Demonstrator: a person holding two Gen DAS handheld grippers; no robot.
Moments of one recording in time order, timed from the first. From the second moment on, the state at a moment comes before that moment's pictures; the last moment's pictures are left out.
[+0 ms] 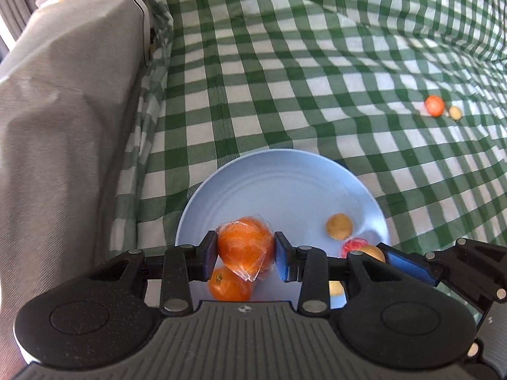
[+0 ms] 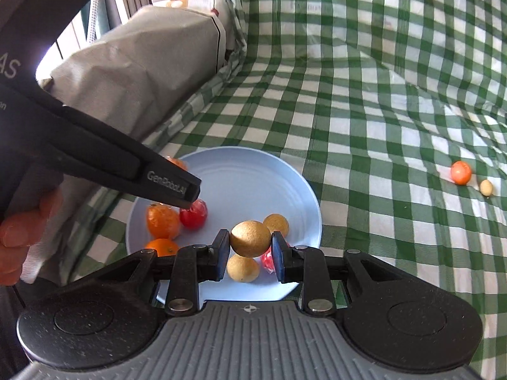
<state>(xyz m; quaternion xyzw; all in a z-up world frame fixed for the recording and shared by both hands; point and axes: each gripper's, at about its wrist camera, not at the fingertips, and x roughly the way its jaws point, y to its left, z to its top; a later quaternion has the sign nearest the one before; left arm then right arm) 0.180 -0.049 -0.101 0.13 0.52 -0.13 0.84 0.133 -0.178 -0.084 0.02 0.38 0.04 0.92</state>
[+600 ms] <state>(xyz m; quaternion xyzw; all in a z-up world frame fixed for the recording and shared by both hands) 0.086 0.007 -0.046 0.11 0.50 -0.09 0.85 0.062 -0.174 -0.052 0.04 0.41 0.03 0.91</state>
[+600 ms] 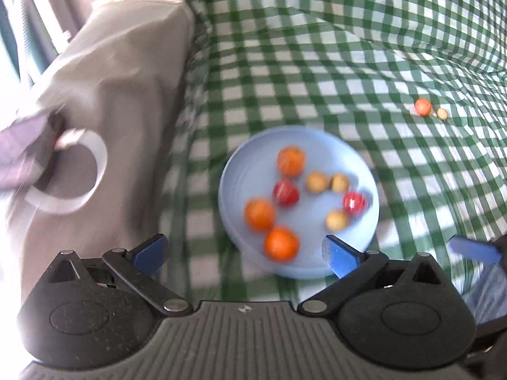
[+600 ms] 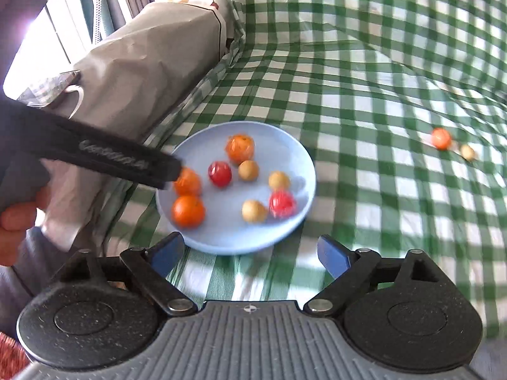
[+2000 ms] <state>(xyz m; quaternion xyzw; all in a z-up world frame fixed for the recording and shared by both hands) -0.038 0.020 -0.001 0.14 0.43 -0.07 0.89 -0.070 -0.147 0.005 0.00 0.28 -0.02 0.96</state>
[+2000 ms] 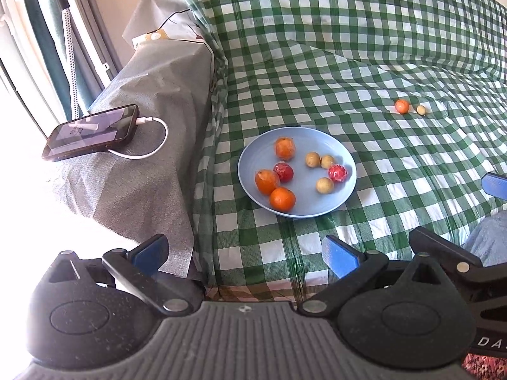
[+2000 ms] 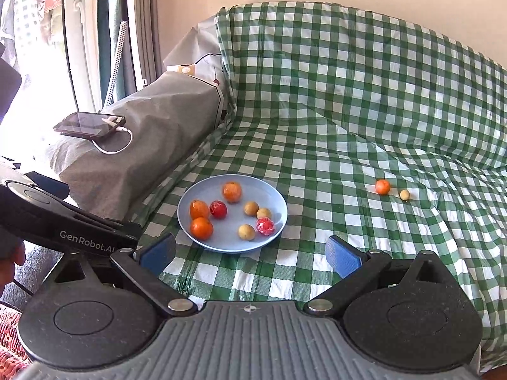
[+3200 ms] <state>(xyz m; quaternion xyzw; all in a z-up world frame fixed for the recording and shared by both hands) 0.041 -0.061 -0.037 0.19 0.48 -0.10 0.85 -0.015 -0.243 -0.048 0.12 0.34 -0.08 0.93</state>
